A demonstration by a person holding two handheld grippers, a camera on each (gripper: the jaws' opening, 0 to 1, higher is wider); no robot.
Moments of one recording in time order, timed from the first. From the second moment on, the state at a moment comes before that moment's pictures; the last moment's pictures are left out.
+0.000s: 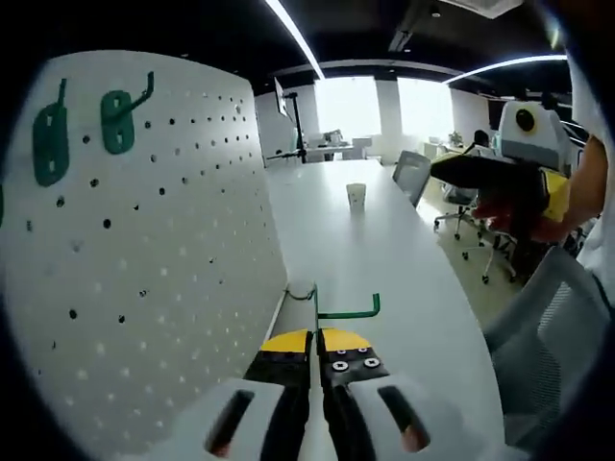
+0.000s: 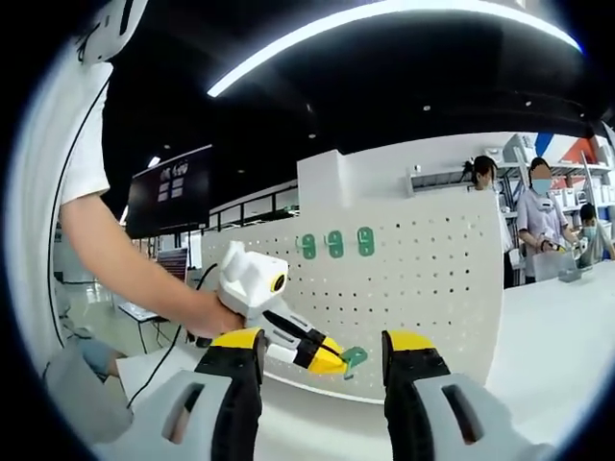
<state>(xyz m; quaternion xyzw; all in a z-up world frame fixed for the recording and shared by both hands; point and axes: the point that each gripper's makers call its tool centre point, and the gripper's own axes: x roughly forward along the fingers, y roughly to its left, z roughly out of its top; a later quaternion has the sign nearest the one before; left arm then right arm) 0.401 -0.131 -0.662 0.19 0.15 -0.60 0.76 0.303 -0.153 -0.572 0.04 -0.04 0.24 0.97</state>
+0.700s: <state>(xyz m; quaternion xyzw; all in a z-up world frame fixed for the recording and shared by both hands) 0.389 -0.117 -0.618 0.13 0.09 -0.59 0.80 0.303 -0.140 -0.555 0.06 -0.05 0.25 0.96</state>
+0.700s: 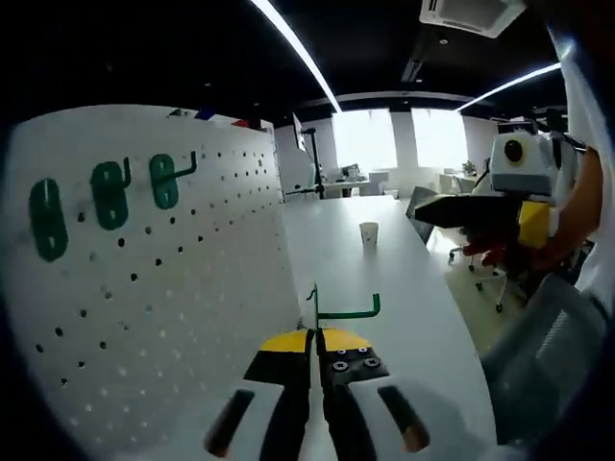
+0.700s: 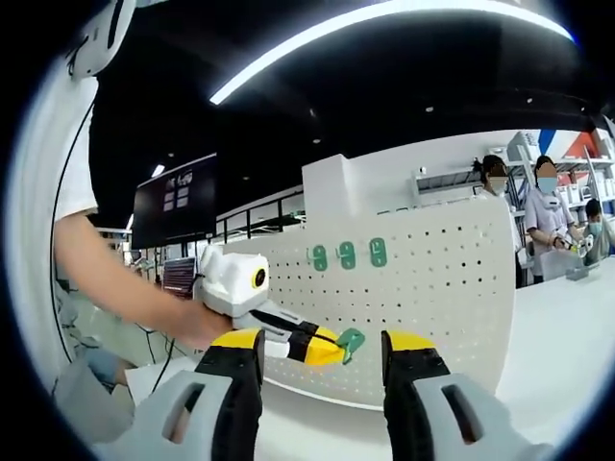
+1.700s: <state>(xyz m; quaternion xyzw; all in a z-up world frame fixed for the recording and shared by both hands) 0.360 -0.102 -0.545 0.03 -0.02 -0.57 0.82 0.300 -0.123 -0.523 0.04 -0.07 0.27 0.96</state>
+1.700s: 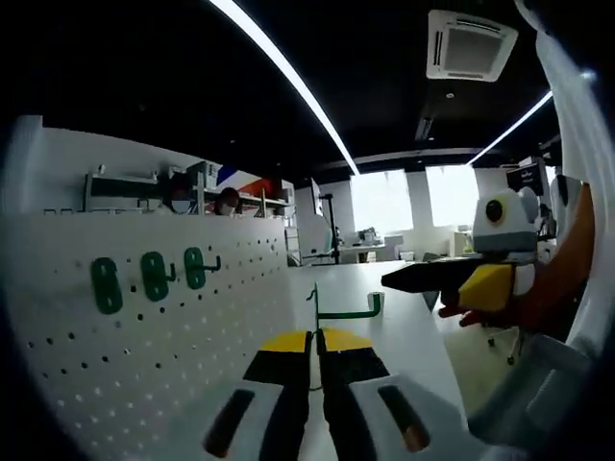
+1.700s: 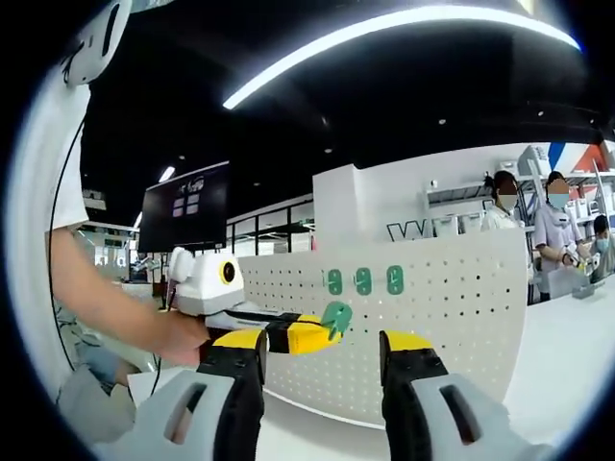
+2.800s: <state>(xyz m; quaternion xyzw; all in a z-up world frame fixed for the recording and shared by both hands) 0.358 -0.095 -0.538 0.02 -0.03 -0.55 0.83 0.306 -0.129 -0.524 0.16 -0.06 0.26 0.95</state>
